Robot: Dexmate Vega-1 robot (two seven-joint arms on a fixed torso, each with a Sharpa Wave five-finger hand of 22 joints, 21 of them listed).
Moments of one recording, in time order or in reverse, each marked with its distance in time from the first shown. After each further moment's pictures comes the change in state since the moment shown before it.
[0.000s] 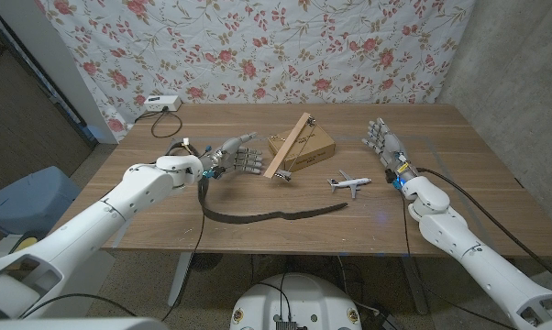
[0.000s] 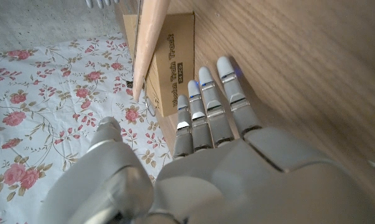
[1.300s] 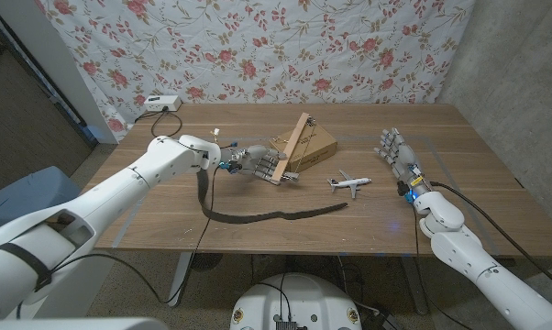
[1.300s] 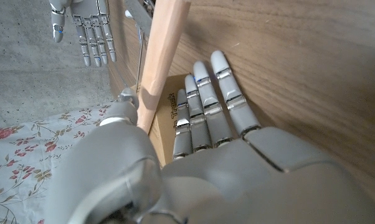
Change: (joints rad) left arm -0.266 -0.069 0.216 0.136 0.117 0.172 -0.302; left_hand 0.304 0.026 0.123 -0.050 -0.011 0.077 0.009 -0.023 0.000 0.082 -0.036 -0.024 -0.009 0.101 -0.068 -0.024 -0.010 0.094 -0.059 -0.013 0.001; right arm -0.113 -0.021 0.057 -0.037 0.039 0.057 -0.006; right_hand 0.000 0.000 0.004 -0.004 0.000 0.000 0.000 0.004 0.000 0.007 0.007 0.004 0.000 0.011 0.011 0.000 0.000 0.005 0.005 -0.011 0.000
